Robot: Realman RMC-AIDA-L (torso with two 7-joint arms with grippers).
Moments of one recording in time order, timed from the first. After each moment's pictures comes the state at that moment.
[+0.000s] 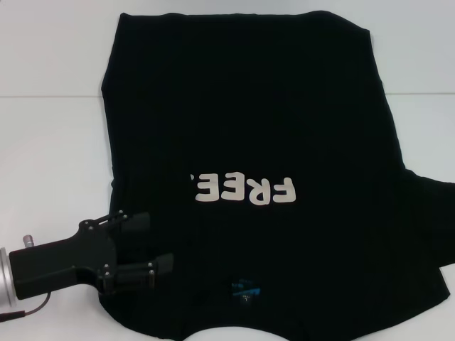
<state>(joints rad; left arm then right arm) -0.40 -2.15 0.42 0.70 2.13 1.72 -1.20 0.63 1.99 -0.47 -1.05 -2.78 -1.60 2.44</state>
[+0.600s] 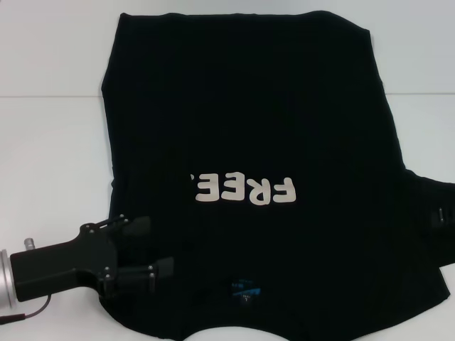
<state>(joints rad) -0.40 -2.14 0.42 0.70 2.14 1.72 -1.23 0.68 1.98 -0.52 -0.85 -2.78 -1.46 2.44</state>
